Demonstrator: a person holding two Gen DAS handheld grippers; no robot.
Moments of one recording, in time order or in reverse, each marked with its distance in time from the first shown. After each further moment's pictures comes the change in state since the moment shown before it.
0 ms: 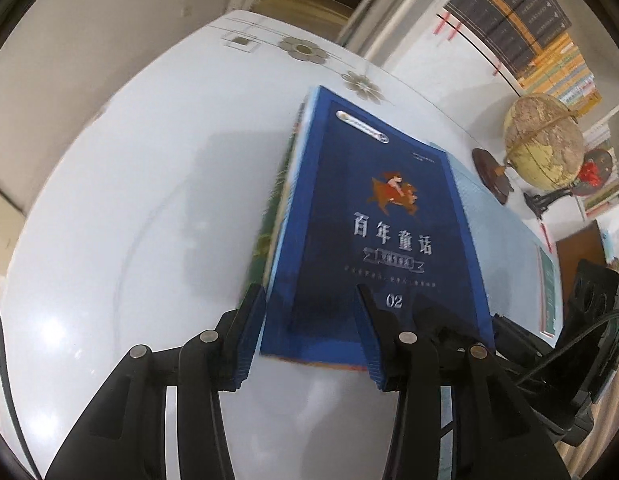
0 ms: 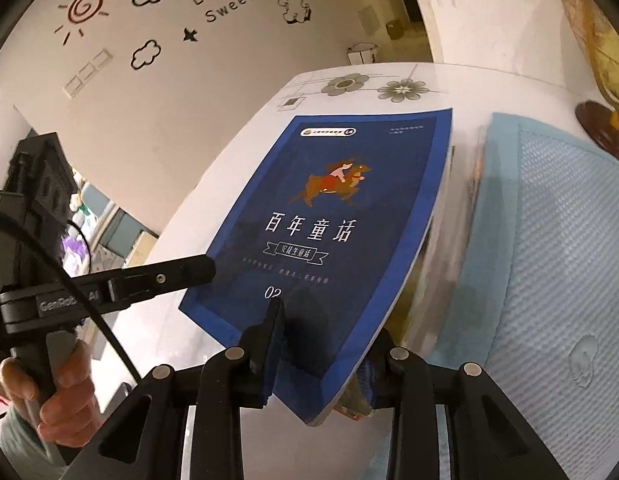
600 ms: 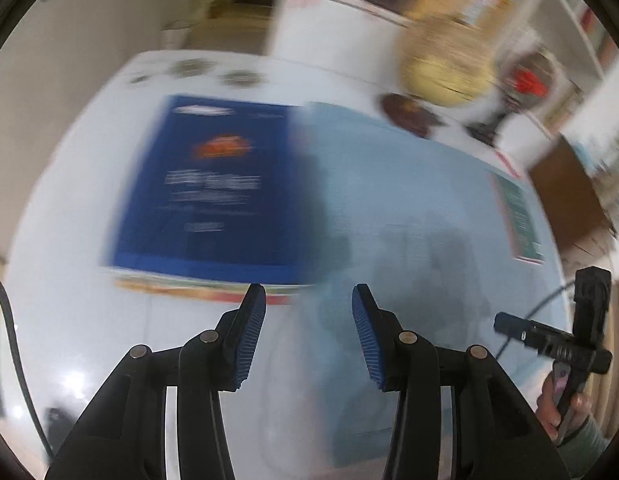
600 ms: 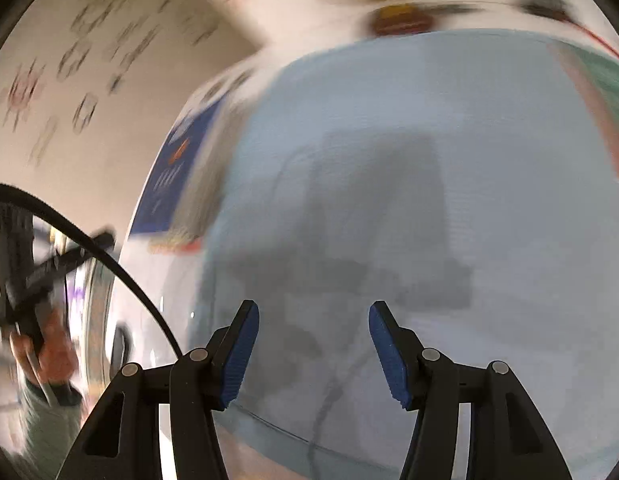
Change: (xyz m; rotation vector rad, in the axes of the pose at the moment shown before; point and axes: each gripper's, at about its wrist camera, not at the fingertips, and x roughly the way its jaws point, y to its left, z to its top) left arm -0.023 -0.158 -0.074 0.281 0.000 -0.060; right arm -0.217 -0.208 -0.167 0.462 -0.042 -0.076
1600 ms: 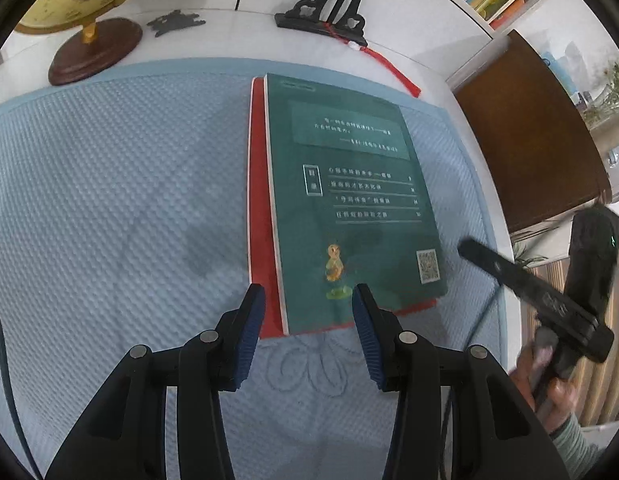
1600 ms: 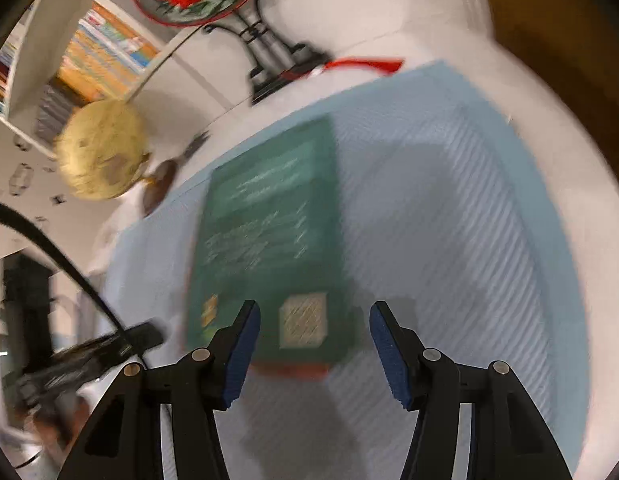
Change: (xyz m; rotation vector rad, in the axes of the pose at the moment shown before) left arm 0.237 -0.402 0.047 0.084 0.203 -0.094; right arm -0.118 -0.322 0.156 0.056 -0.143 -0.138
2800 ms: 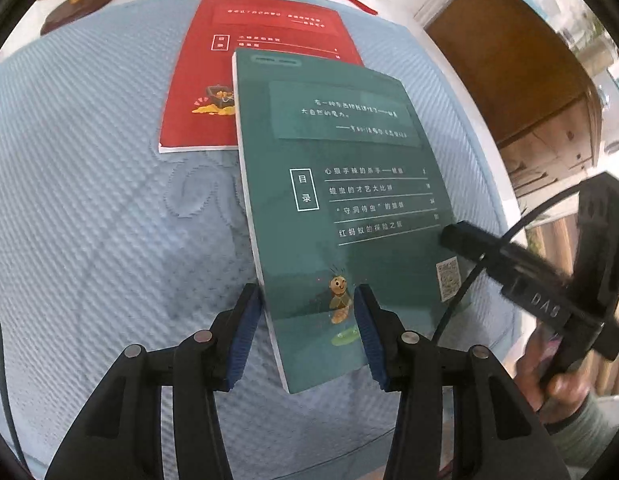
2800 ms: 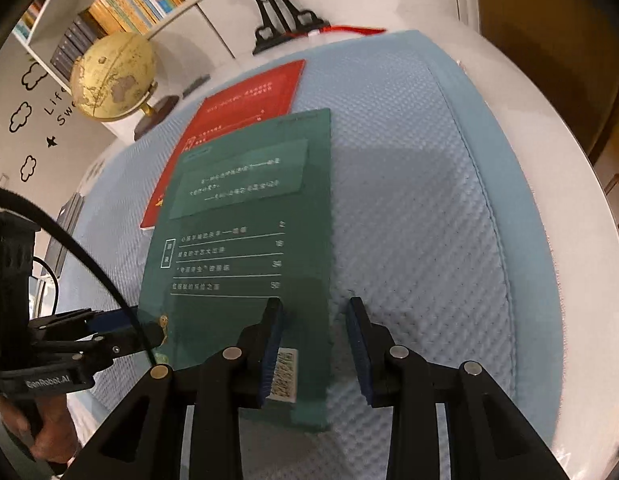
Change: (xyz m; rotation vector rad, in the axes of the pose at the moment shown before) left arm 0.013 -0.048 -0.120 0.045 0.079 -0.034; right arm -0.035 -0.035 -0.104 -0.102 0.069 -0.010
